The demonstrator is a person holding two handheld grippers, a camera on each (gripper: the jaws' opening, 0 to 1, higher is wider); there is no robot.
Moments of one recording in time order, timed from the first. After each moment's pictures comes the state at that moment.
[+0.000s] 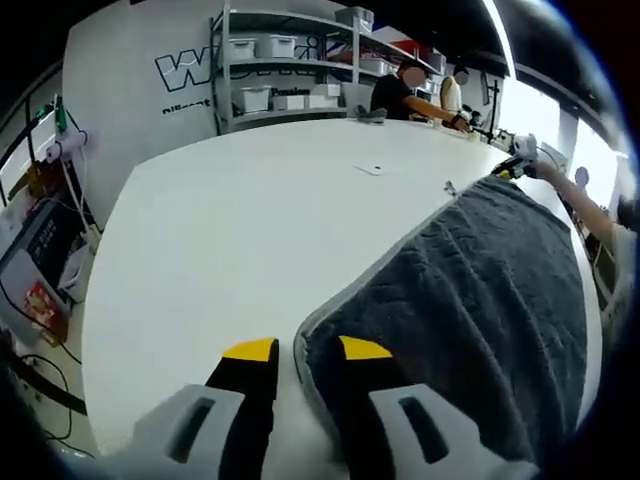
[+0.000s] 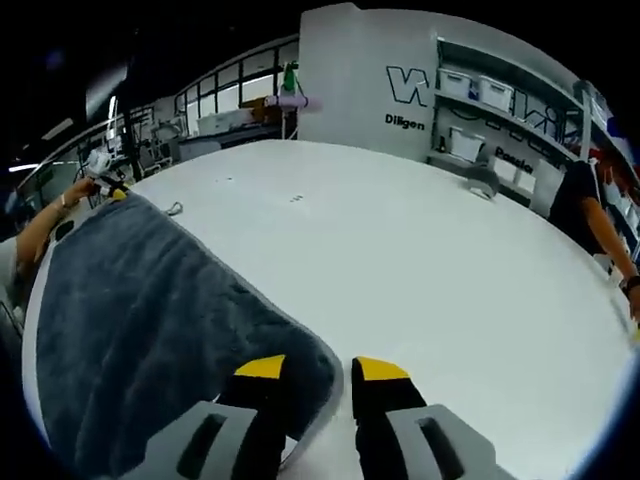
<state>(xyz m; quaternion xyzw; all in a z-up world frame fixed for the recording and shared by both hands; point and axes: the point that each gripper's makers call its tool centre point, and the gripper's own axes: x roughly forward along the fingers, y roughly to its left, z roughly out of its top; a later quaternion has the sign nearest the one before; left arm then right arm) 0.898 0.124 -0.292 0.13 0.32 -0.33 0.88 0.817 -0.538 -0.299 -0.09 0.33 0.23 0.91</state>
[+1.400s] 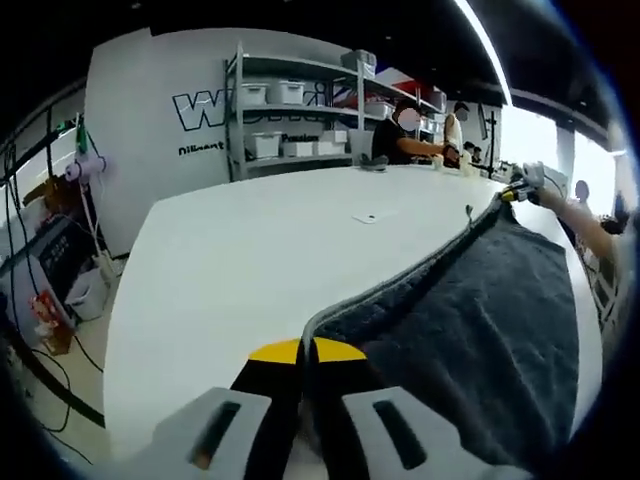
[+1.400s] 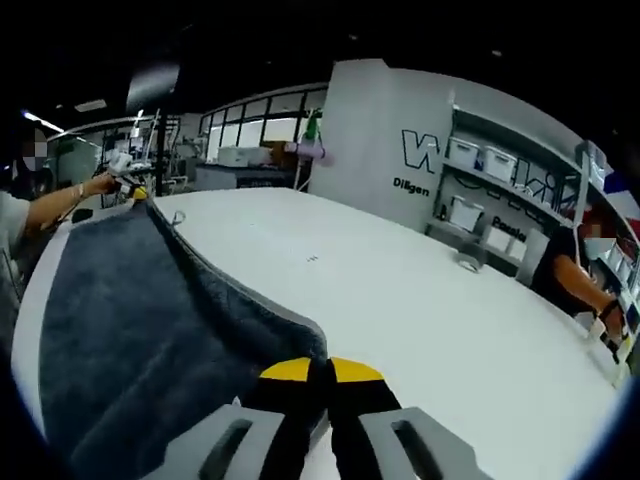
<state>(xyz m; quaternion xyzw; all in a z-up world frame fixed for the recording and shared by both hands) 0.876 0.135 -0.245 0.09 0.22 -0.32 0.92 0.781 -0.540 -0.230 -0.15 0.19 0.24 0.94</state>
